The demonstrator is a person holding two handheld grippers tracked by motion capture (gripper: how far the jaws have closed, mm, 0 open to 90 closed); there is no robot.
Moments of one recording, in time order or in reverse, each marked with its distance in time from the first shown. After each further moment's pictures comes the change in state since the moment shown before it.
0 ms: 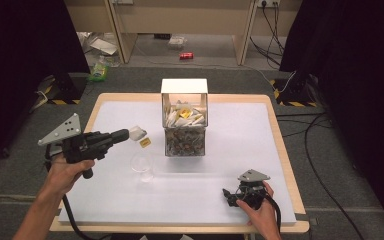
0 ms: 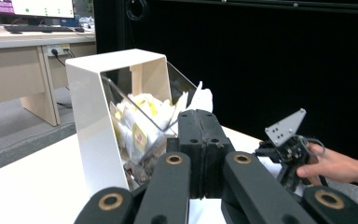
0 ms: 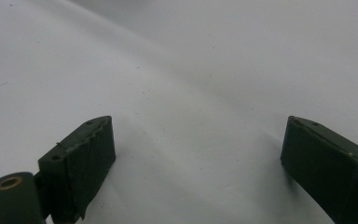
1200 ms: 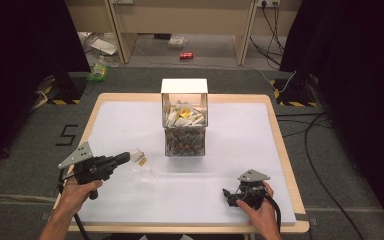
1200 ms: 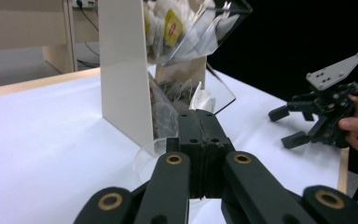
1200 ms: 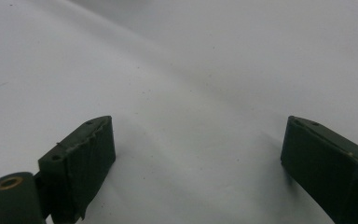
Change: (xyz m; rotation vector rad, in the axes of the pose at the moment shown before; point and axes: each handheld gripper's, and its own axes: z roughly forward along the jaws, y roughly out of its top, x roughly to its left) left arm 0.009 -0.093 0.004 0.093 0.107 -0.107; right arm -0.001 0.000 0.000 -0.002 -0.001 -0.007
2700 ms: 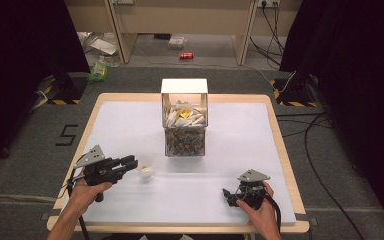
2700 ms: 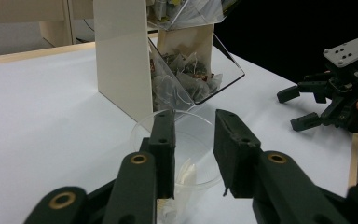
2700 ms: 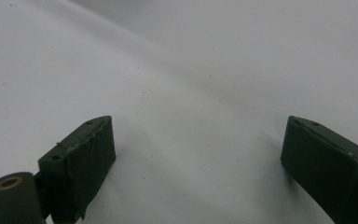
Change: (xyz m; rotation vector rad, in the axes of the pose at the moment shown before) left arm 0.001 -0.015 0.018 0.075 0.009 -0.024; right arm 0.000 0.000 0.000 0.001 0.001 0.005
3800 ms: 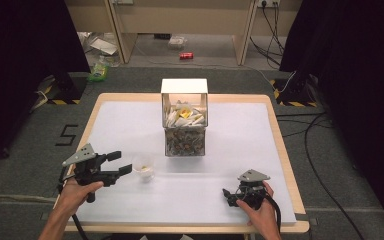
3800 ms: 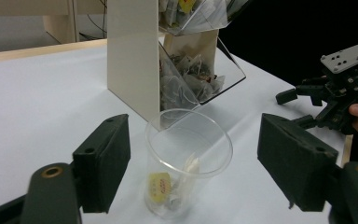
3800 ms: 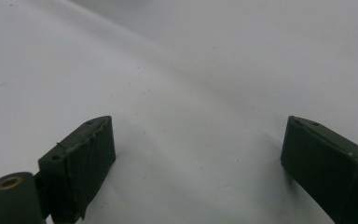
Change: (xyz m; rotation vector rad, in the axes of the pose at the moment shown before) left arm 0.006 0.006 -0.019 0.020 0.017 -0.035; right arm 0.000 0.000 0.000 0.000 0.000 0.000
